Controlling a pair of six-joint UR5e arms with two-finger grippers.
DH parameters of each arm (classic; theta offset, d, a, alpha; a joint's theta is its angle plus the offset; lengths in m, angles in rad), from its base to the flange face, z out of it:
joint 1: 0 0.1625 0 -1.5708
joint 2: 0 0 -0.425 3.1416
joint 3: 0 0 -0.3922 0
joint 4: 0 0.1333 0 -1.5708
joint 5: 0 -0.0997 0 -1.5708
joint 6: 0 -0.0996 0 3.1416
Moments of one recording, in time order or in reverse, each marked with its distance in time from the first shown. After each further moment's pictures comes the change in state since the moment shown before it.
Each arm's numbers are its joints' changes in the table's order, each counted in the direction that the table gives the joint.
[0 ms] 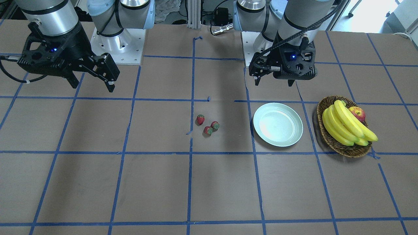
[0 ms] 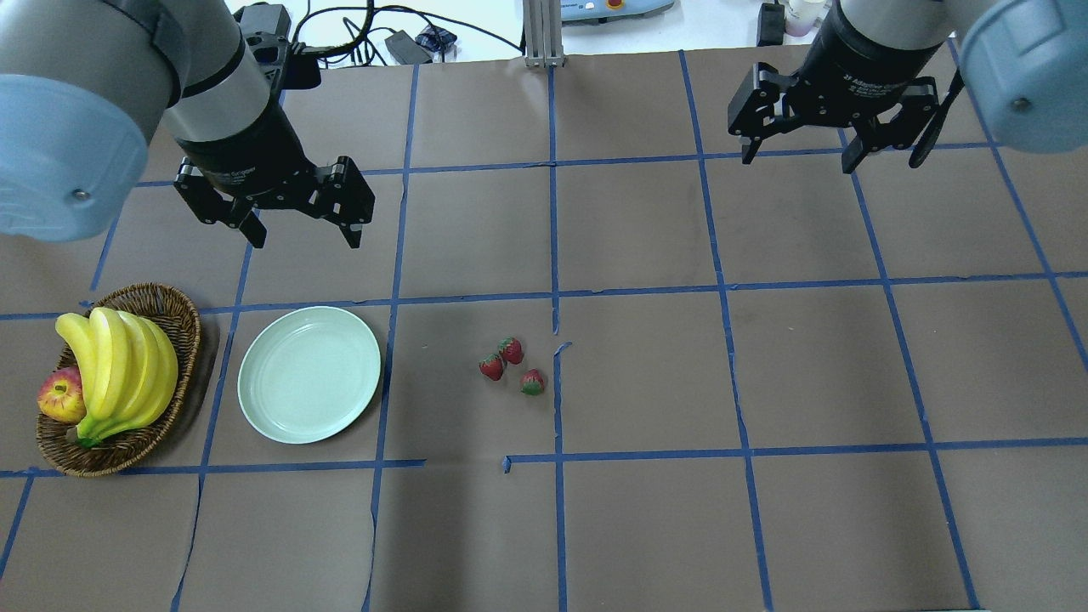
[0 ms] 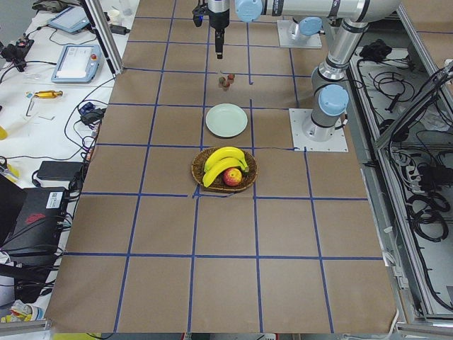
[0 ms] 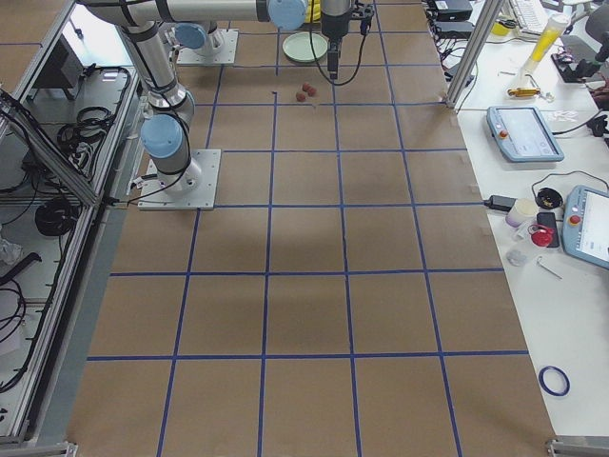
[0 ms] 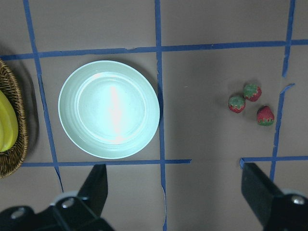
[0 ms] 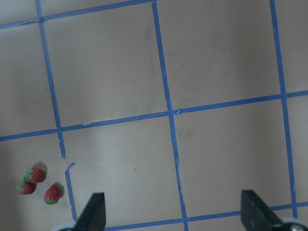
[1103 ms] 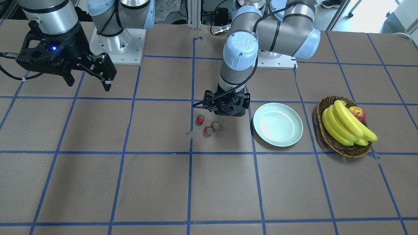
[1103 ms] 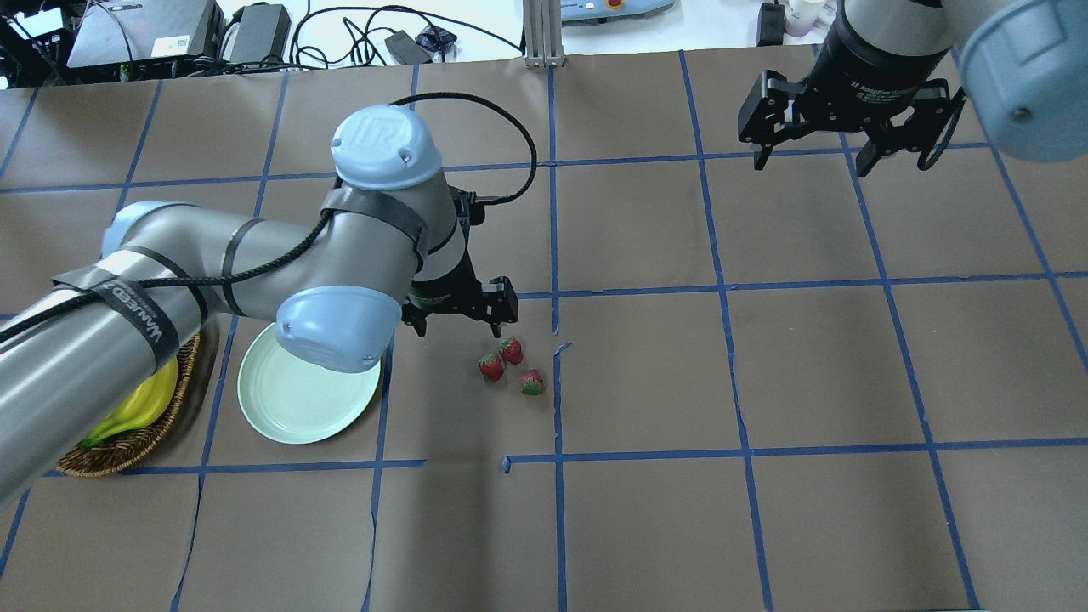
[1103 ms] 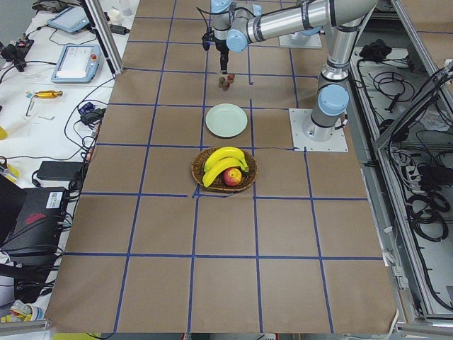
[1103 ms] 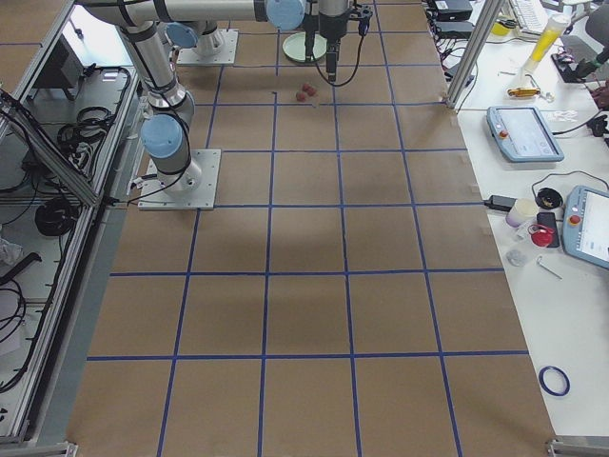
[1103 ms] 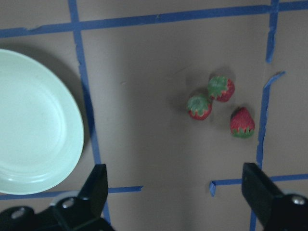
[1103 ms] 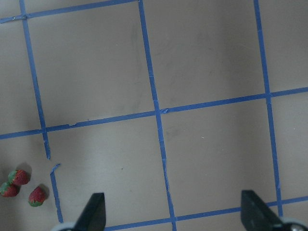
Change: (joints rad) left arm -0.221 0.211 -0.299 0.478 0.067 0.195; right arm 0.002 0.007 0.012 0.000 0.038 -0.001
